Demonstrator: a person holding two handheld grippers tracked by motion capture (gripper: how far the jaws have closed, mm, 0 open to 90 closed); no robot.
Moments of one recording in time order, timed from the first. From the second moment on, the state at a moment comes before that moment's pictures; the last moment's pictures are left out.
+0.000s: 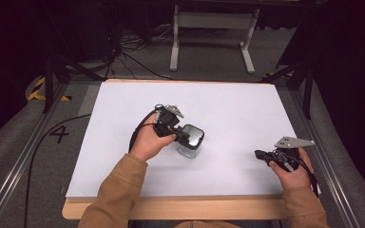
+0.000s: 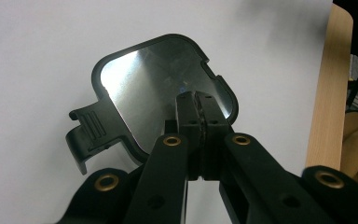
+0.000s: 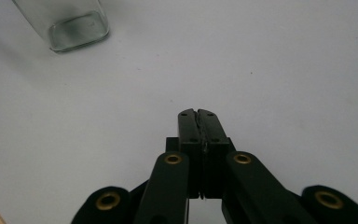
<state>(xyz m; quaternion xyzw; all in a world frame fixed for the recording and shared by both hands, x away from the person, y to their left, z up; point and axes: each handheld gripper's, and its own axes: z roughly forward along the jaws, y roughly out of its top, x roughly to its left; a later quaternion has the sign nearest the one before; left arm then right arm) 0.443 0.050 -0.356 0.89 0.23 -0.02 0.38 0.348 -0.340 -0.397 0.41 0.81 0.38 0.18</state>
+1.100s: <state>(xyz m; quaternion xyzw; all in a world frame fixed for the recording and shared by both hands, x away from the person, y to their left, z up) 0.435 0.141 -0.330 0.84 0.32 0.01 0.45 0.430 -0.232 -0.401 0.30 0.87 0.39 0.09</state>
